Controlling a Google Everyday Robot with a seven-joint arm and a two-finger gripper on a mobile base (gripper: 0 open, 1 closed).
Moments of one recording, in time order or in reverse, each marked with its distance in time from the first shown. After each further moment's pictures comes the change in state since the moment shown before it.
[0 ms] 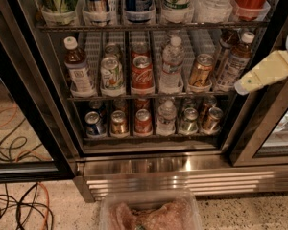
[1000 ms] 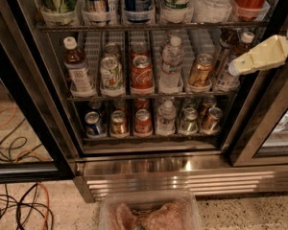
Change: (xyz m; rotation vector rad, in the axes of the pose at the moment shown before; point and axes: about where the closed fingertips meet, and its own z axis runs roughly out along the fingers) arm -0.019 -0.001 0.000 -0.039 -0.077 0.262
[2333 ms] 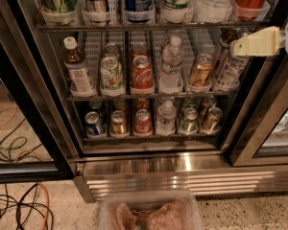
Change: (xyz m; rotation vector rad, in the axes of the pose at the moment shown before) arm -0.039 0.007 -0.016 0.042 -0.361 0.040
